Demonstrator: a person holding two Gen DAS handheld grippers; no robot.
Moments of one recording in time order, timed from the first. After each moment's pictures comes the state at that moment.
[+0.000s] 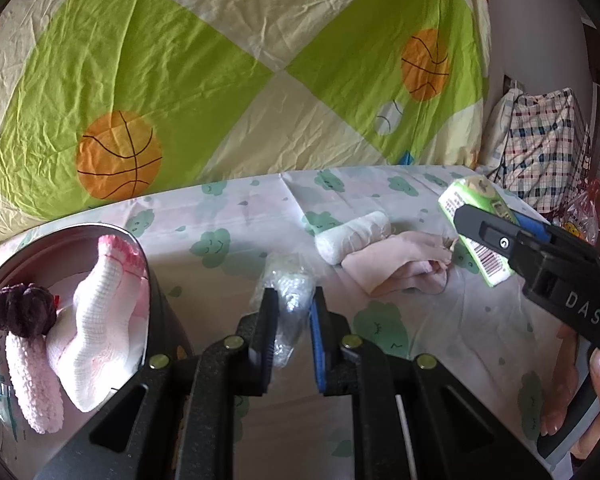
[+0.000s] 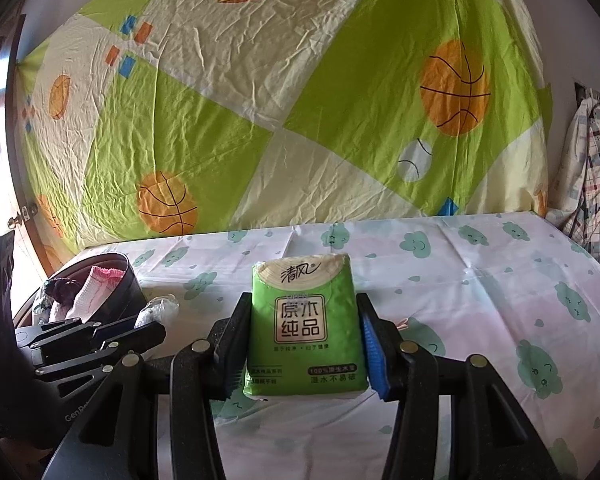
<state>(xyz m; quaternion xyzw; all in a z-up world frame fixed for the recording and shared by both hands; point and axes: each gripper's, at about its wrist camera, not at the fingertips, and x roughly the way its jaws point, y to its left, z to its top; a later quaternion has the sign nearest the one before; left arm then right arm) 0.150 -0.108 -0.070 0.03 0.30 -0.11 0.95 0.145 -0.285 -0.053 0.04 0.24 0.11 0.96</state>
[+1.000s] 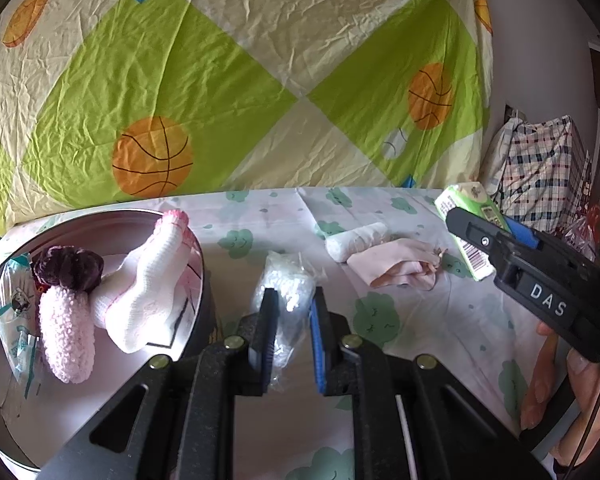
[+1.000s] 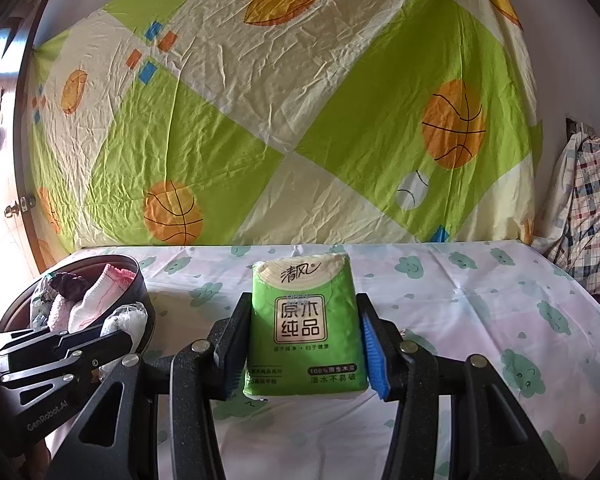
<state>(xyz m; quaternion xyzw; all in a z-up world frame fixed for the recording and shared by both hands) 0.104 -0.086 -0.062 -0.01 0.27 -0.09 0.96 0.116 -0.268 -0.045 0.01 0.19 0.09 0.98</state>
